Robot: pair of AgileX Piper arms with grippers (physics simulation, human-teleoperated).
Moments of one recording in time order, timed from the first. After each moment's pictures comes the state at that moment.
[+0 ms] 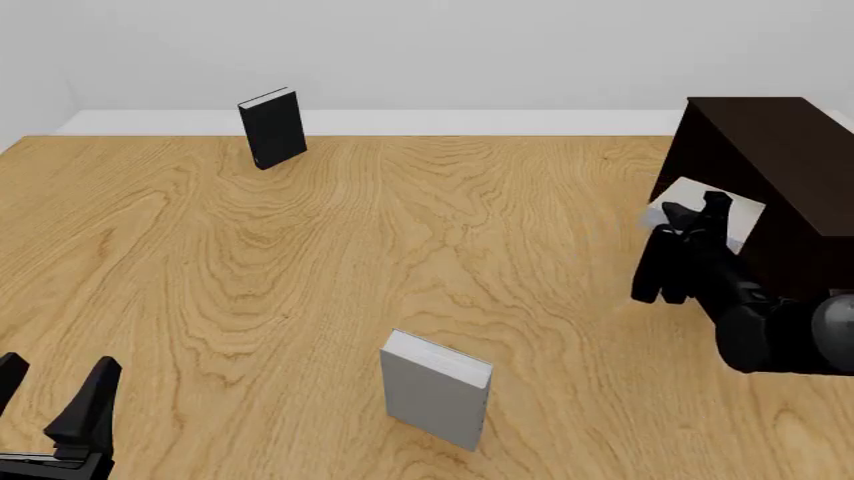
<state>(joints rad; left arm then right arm) -0.03 0.00 0.00 0.02 0.04 -0.03 1.67 -0.60 -0.81 -1.51</state>
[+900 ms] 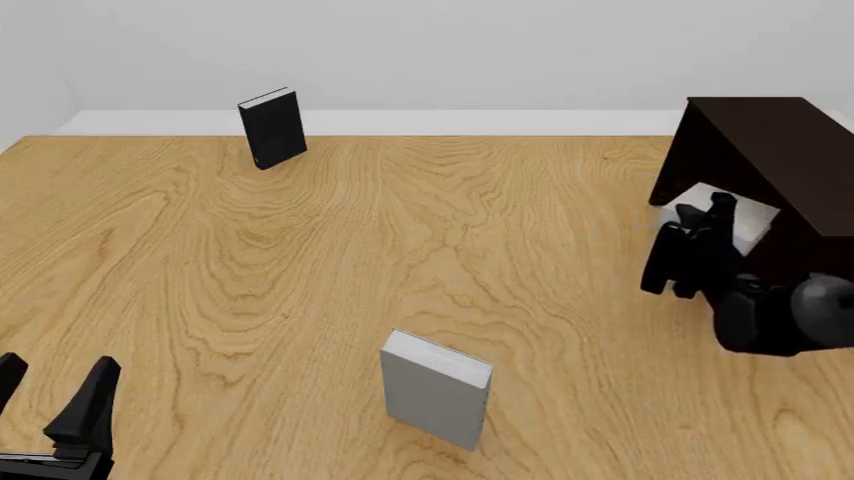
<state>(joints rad) -0.02 0.00 0.00 0.02 0.04 -0.11 1.84 -0.72 -0.84 -1.54</state>
